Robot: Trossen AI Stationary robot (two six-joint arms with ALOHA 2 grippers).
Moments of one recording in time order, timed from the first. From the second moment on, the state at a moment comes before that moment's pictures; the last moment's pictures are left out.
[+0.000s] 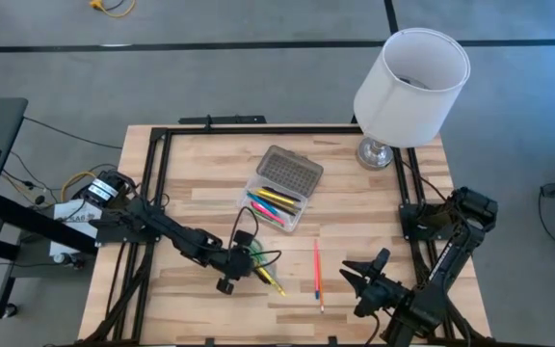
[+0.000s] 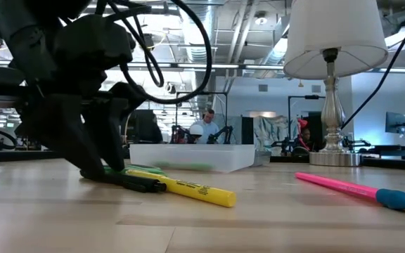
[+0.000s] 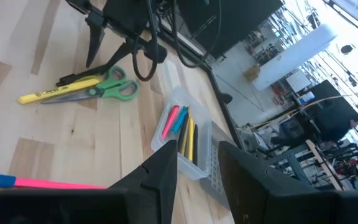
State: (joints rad) left arm -0.46 1.72 0.79 -0.02 -0.20 0.01; right arm 1.05 1.79 1.28 -1.23 1.27 0.90
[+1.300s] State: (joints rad) left arm -0.45 1.75 0.77 -0.04 -0.09 -0.19; right arm 1.01 1.79 1.28 -1.23 1.26 0.90
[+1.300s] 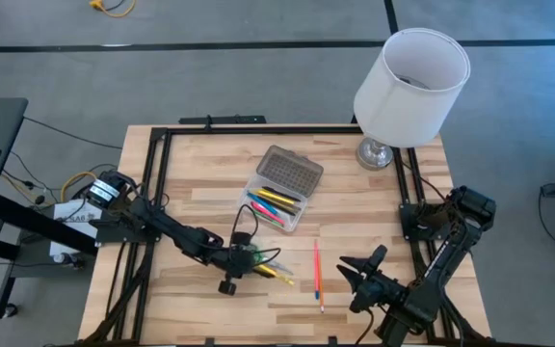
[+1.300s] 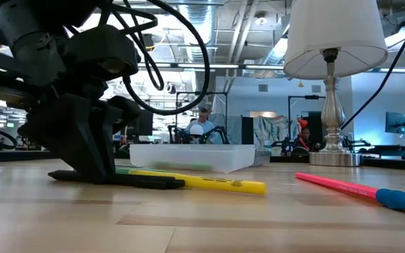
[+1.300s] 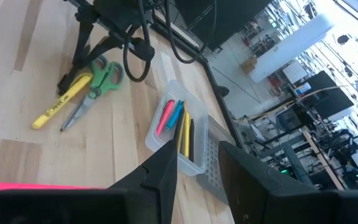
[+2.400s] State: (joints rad) left arm -0.58 1.76 0.96 -0.47 -0.05 -0.43; right arm 1.01 1.79 1.28 -1.22 1.25 0.91
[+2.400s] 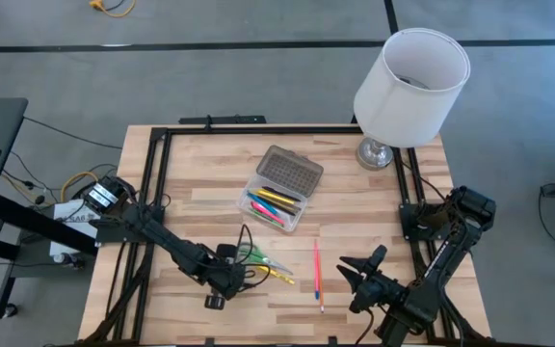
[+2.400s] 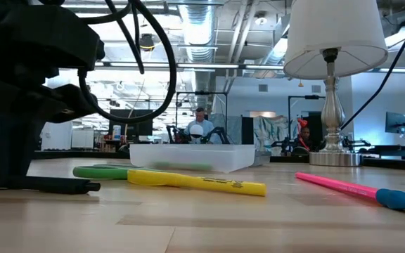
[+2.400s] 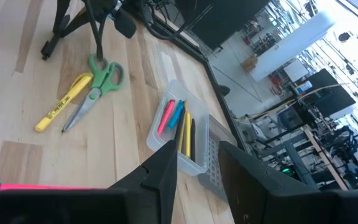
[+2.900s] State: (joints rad) left arm -0.58 1.76 0.96 -0.47 -0.06 -0.43; right arm 1.01 1.79 1.28 -1.22 1.25 0.91
